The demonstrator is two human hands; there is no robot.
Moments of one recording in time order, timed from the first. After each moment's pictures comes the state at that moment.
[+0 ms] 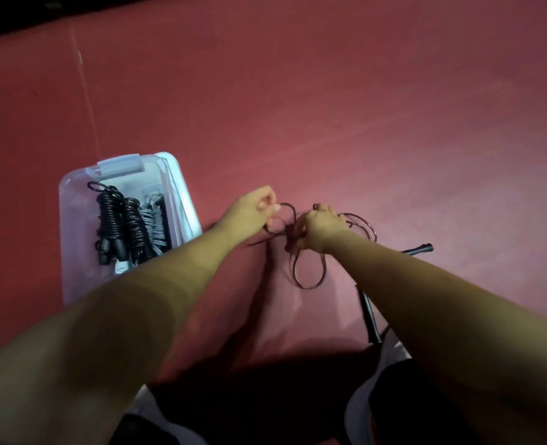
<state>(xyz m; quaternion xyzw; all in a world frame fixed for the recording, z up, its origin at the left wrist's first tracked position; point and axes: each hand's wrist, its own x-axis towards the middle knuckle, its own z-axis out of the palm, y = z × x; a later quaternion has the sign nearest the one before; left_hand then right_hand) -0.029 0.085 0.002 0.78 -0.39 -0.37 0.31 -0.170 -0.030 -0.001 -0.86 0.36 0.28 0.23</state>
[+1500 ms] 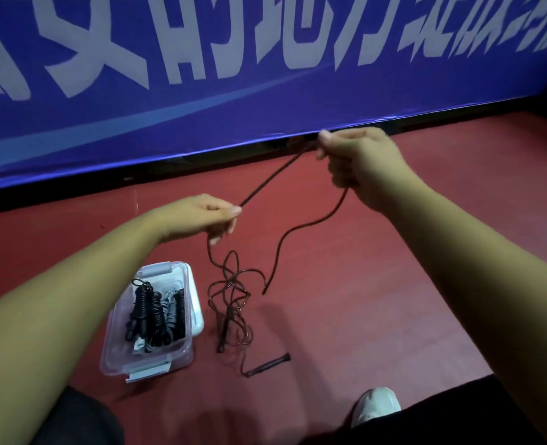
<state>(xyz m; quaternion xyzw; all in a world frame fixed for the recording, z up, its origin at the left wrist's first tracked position) -0.018 0.137 0.334 0.68 -0.56 -0.36 0.32 -0.231 -0.050 0.405 -0.71 0.21 -0.26 0.62</state>
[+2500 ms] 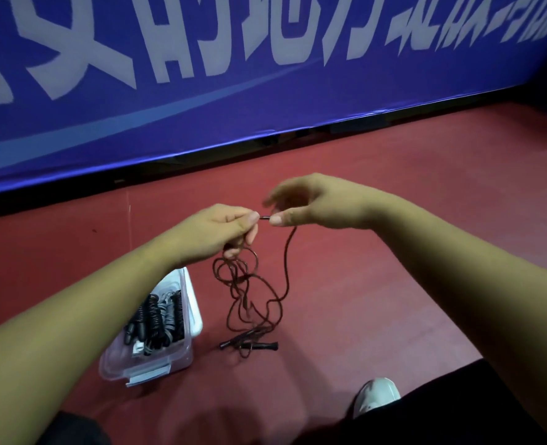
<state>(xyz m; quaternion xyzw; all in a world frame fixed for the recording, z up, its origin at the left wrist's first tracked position) -0.070 0.138 0.336 0.62 -0.55 -0.37 0.42 -0.233 -0.024 0.388 -0.91 0.16 0.04 0.38</state>
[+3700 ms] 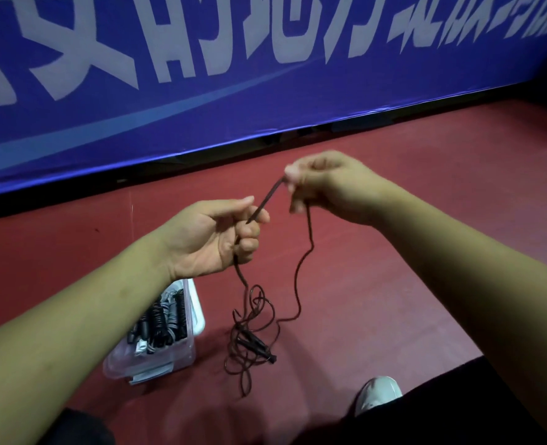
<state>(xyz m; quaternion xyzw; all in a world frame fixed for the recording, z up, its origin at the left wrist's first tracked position) -0.096 0.152 0.371 0.44 -0.22 -0.67 0.56 -0.232 -0.021 0.393 -0.75 0.12 -0.11 0.64</state>
